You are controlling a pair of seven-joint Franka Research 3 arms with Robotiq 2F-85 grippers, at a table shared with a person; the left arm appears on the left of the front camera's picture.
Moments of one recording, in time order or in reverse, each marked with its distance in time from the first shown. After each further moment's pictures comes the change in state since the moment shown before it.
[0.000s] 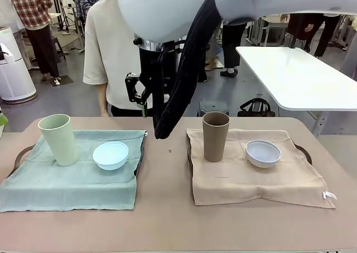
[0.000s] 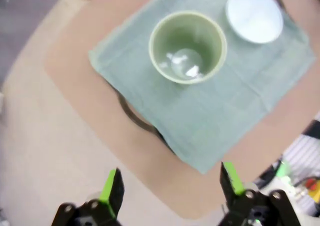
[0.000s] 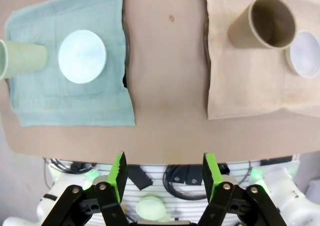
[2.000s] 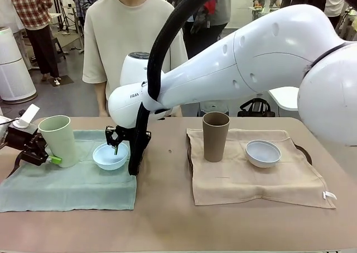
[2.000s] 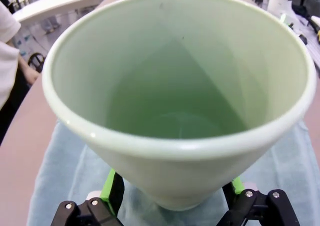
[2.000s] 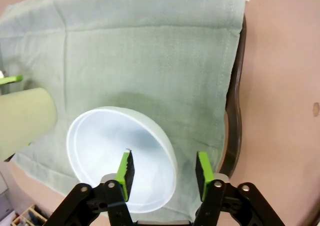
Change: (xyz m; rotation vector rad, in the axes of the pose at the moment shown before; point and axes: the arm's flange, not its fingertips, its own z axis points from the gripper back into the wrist) left arm 0.002 0.073 -0.281 -0.516 -0.790 -0.632; right arm 0.105 0.100 -0.246 0.235 0.064 0.112
